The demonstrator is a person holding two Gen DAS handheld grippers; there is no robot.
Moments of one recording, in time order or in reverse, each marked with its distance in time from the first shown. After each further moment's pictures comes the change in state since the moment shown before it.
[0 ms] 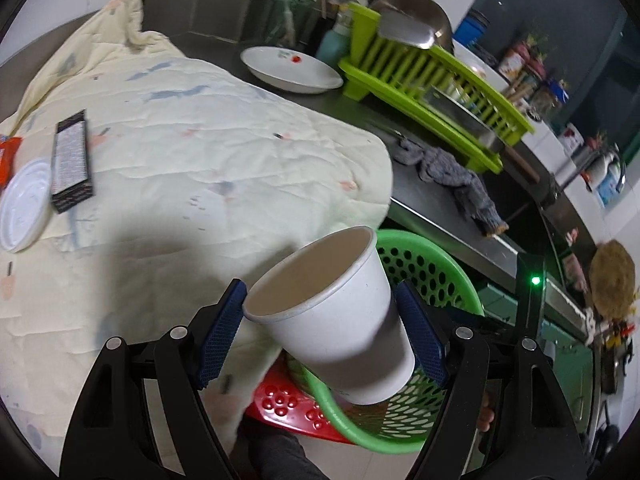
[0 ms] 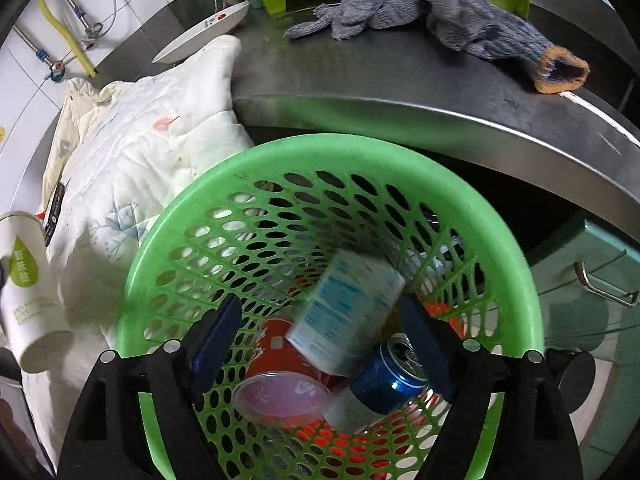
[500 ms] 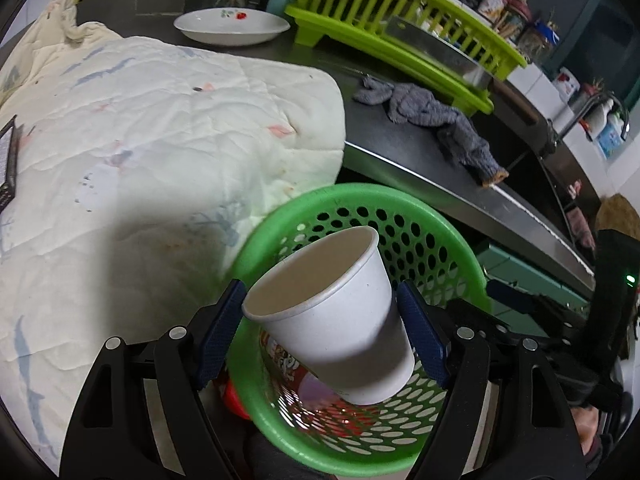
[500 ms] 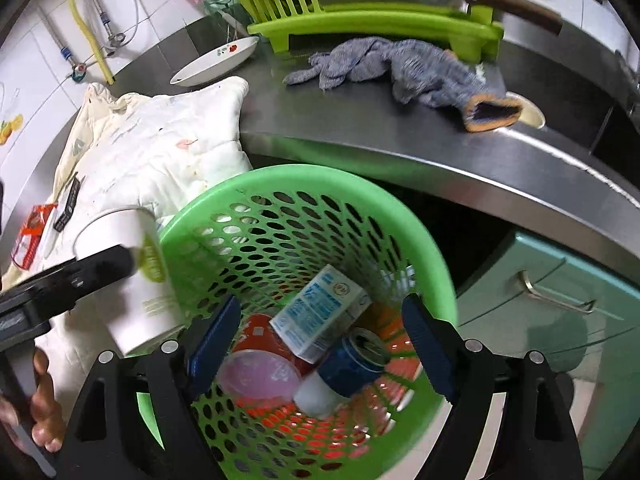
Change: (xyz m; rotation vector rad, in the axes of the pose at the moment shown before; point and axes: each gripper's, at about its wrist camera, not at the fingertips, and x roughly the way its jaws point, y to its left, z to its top) left arm 0.063 -0.051 -0.015 0.105 0.118 -0.002; right arm -0.057 -0.007 -0.021 -0.087 -0.112 -0.060
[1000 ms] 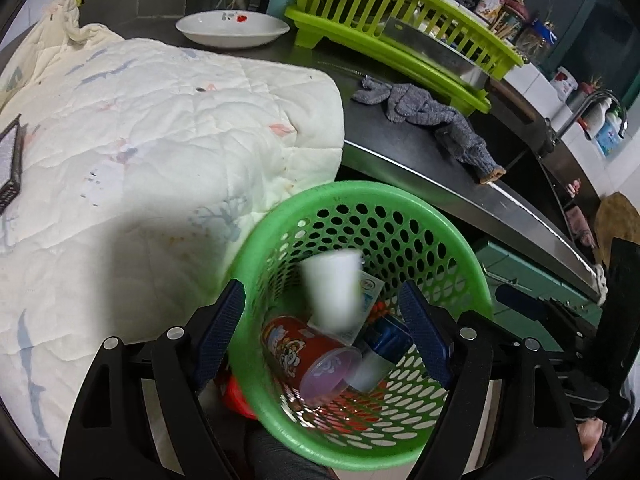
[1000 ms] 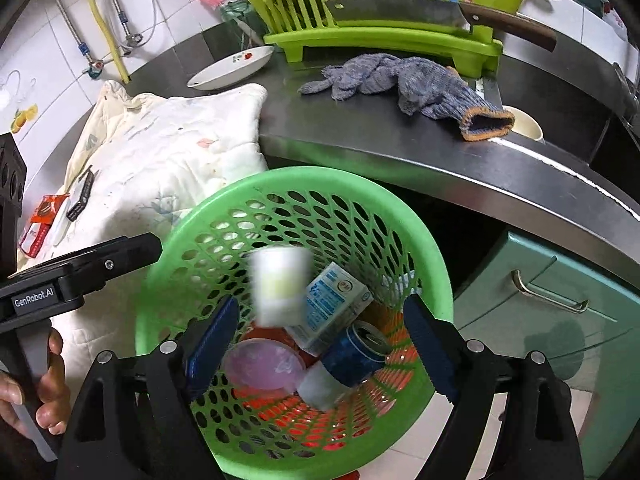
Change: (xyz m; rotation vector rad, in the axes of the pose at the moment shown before) left arm -0.013 0.002 -0.006 0.002 -0.022 0.002; right arm -0.019 0.011 -0.012 -0.025 -0.039 0.025
